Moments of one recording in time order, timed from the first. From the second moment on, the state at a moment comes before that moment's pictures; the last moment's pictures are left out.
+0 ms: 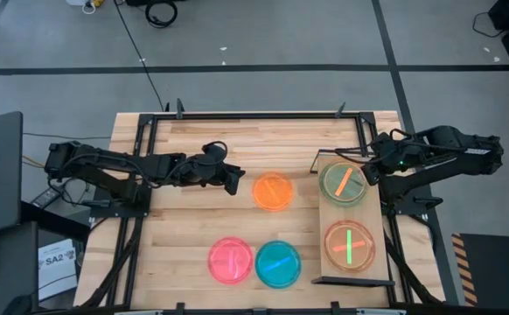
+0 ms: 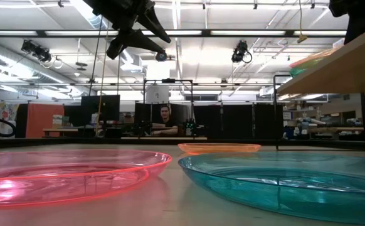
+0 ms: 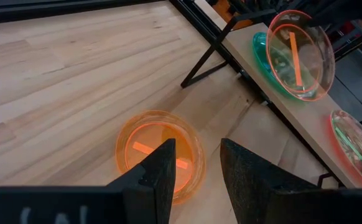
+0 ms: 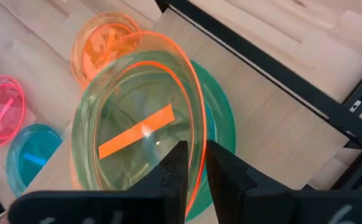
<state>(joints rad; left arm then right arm) -0.05 1.31 0.94 -0.15 -0.37 -0.83 0.12 0.66 1.05 -1.47 0.25 1.04</state>
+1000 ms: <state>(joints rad) -0.05 1.31 0.94 -0.15 -0.37 -0.83 0.12 0.66 1.05 -1.43 0.27 1.03</state>
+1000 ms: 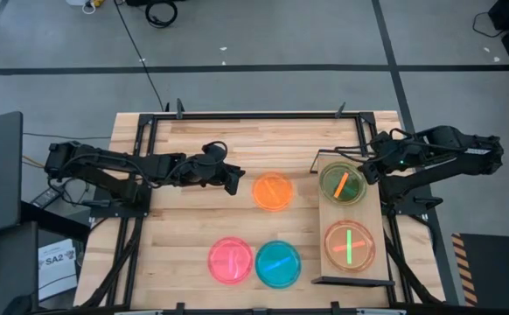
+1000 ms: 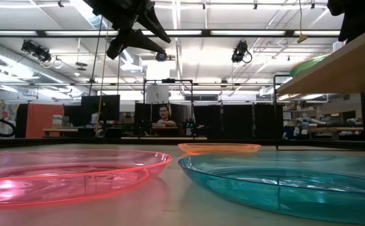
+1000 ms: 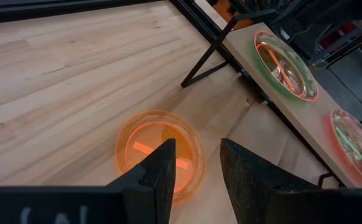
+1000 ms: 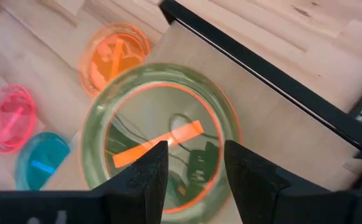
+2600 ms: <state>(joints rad) 0.00 1.80 0.94 -0.02 -0.37 -0.91 0.12 0.67 1.05 -1.30 0.27 1.02</state>
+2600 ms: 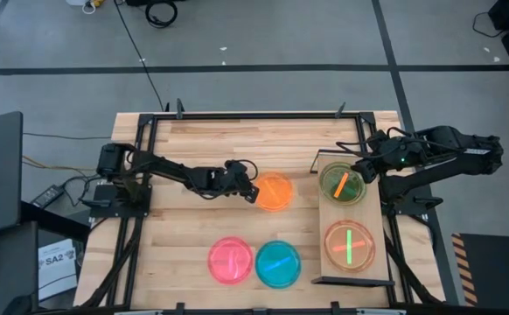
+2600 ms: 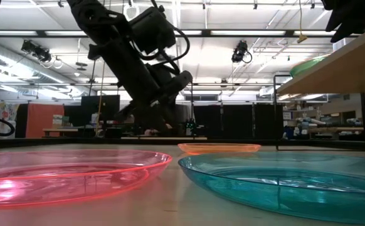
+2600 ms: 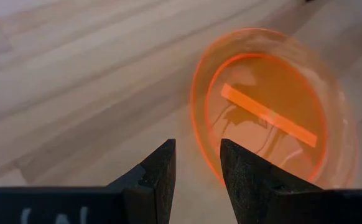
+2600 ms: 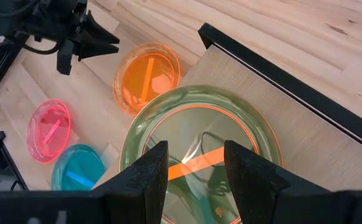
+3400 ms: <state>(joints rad) 0.00 1.93 0.94 0.15 -0.33 -0.96 0.12 0.67 1.05 -1.30 0.27 1.02</state>
